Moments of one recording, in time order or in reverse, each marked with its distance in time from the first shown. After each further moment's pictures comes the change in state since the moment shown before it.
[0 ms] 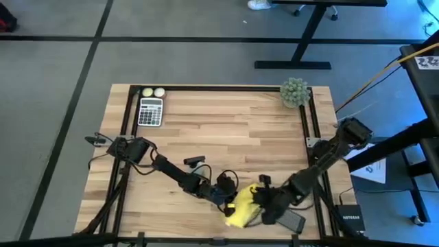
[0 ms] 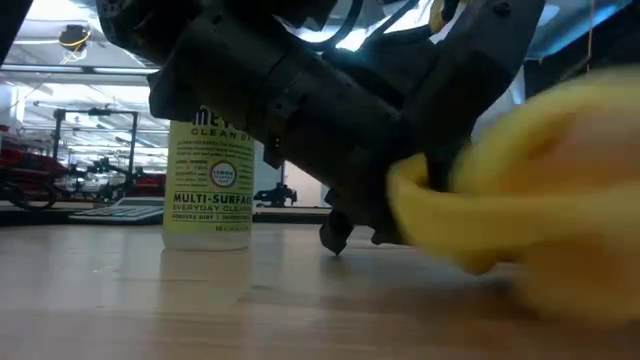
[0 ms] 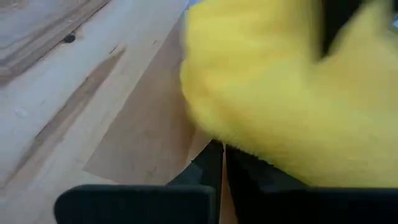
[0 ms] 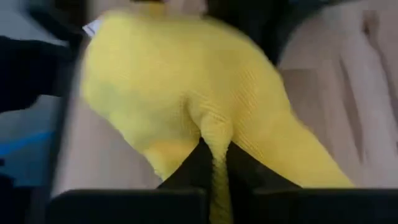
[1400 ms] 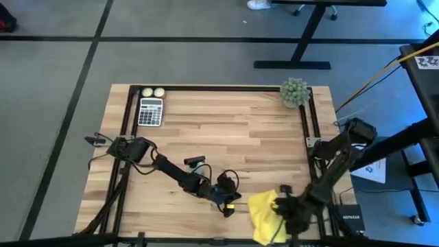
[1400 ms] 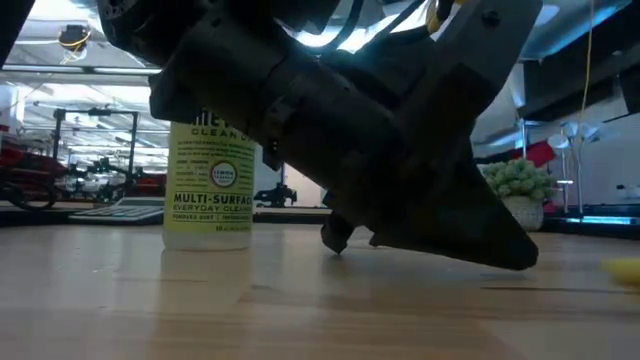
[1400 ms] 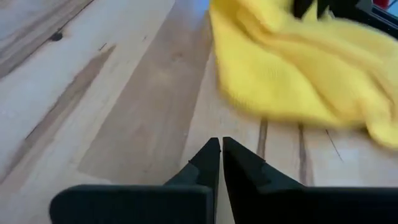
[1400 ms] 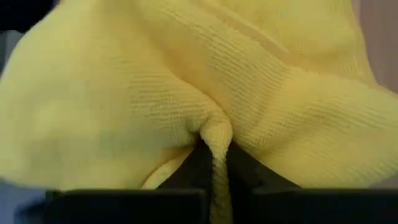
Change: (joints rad) left arm 0.000 -0.019 -0.002 0.016 0.026 0.066; right arm 0.198 -0.044 -0.092 -0.022 -0.026 0.172
